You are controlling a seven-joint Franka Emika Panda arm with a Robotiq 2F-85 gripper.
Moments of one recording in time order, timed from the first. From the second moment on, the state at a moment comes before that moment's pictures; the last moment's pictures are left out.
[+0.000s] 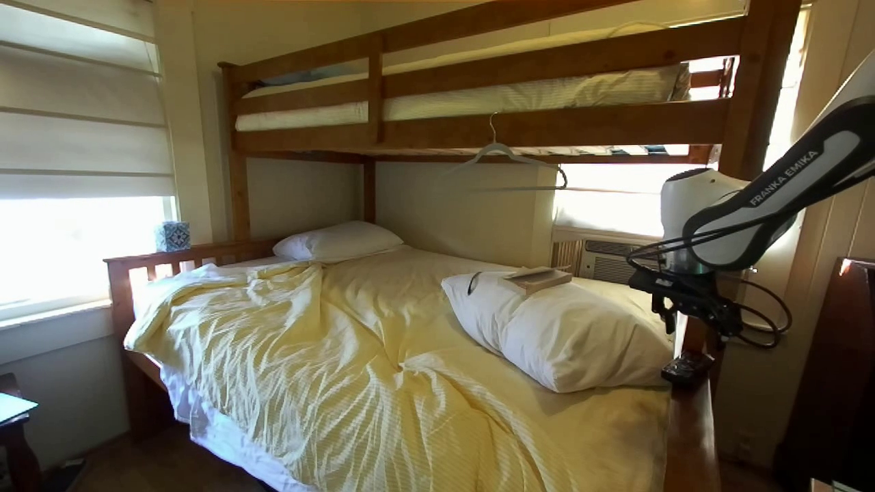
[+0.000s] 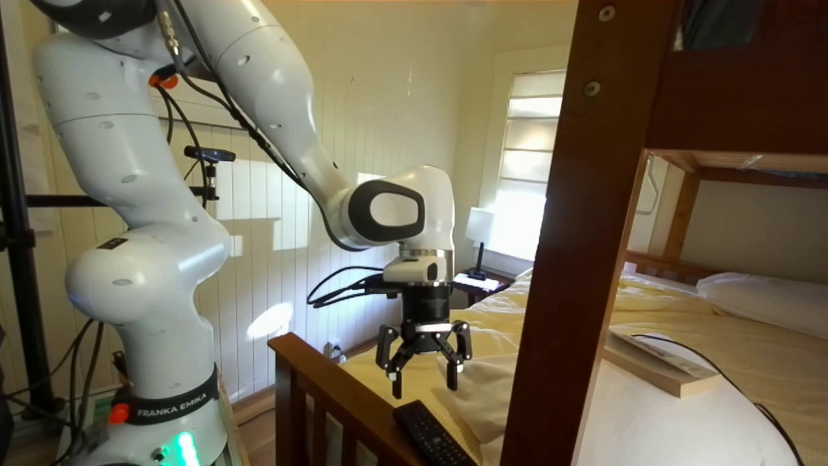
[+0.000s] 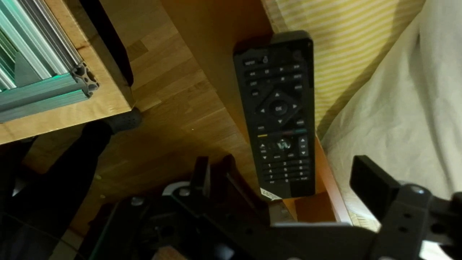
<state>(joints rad) -0.58 -0.31 -0.02 -2.72 -0.51 2.42 1.65</state>
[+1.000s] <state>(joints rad) -0.48 -0.19 -0.16 -2.74 -0.53 2.61 1.44</state>
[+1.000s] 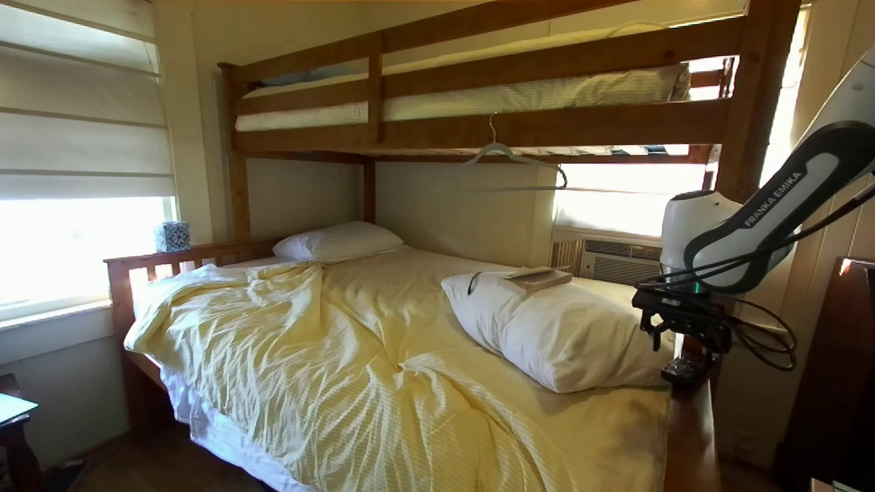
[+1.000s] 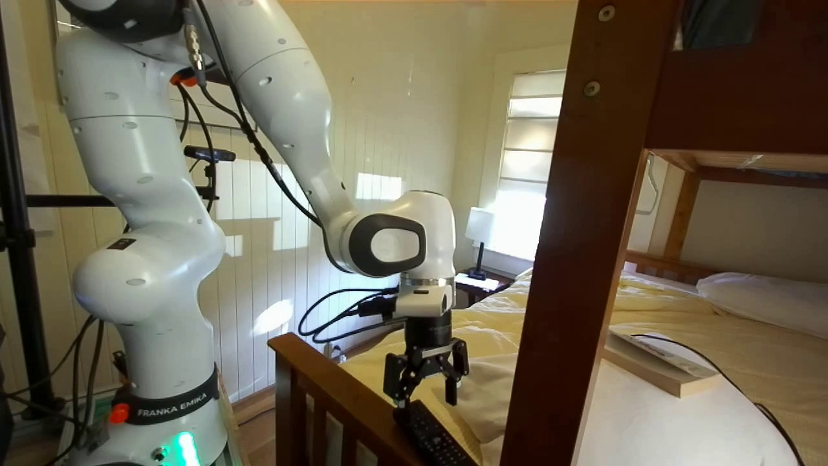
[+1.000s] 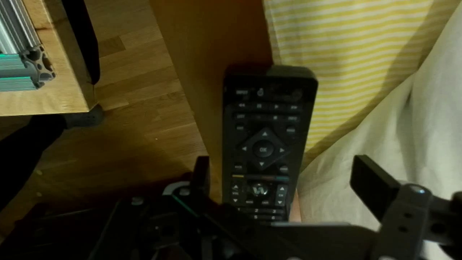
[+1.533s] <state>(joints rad) -0.48 -0.14 -0.18 -2.75 -0.53 2.68 1.40</state>
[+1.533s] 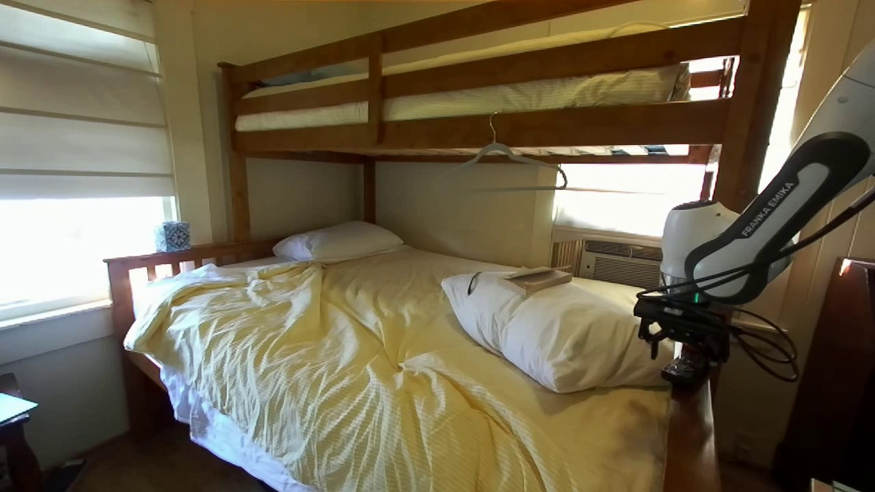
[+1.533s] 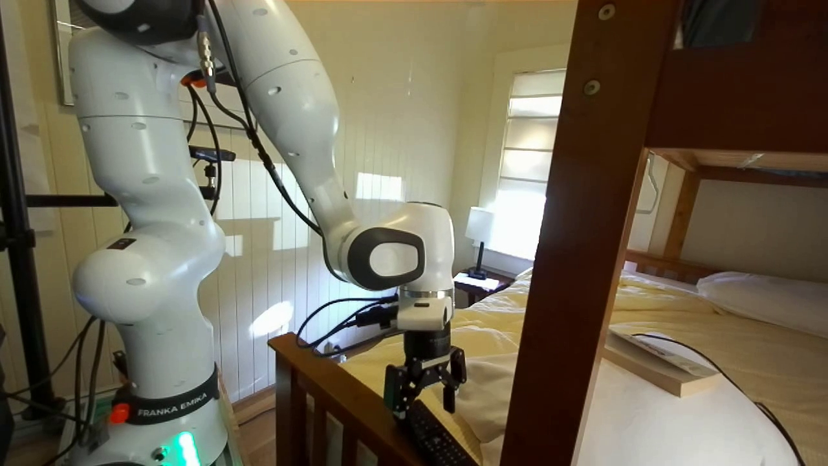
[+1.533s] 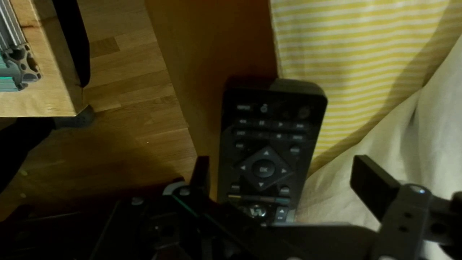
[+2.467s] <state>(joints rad) -0.47 -0.10 -0.21 -2.74 -0.53 2.71 1.39</state>
